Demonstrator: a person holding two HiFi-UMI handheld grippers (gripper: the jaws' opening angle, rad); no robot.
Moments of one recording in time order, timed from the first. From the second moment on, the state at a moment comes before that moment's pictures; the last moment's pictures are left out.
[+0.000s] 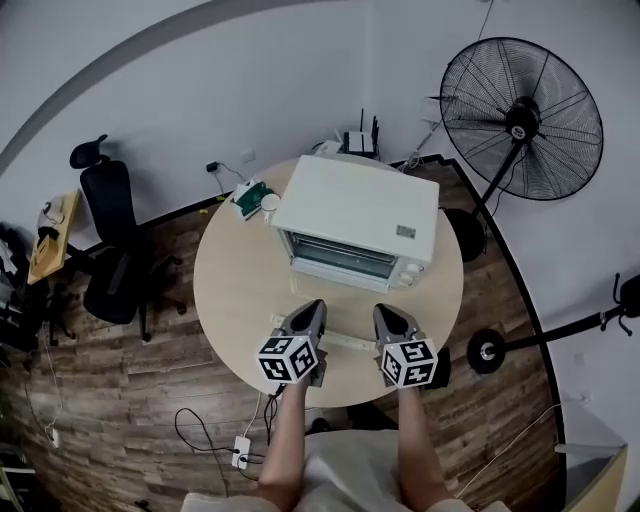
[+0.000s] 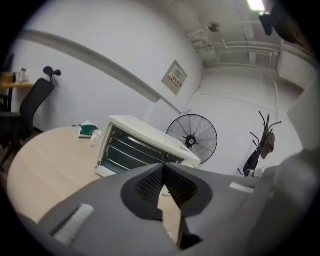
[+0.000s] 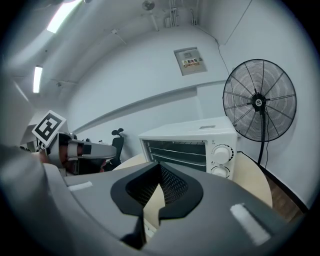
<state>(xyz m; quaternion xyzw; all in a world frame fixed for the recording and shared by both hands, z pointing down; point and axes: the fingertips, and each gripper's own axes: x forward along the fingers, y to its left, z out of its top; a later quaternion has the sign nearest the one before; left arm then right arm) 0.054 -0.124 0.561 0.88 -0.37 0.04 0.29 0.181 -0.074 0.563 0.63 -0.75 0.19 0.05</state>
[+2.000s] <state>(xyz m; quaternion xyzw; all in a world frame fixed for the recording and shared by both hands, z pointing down) 0.082 -0.239 0.640 0.78 -0.31 -0.13 0.53 0.179 -0.170 0.635 0.64 -0.72 0.23 0.13</state>
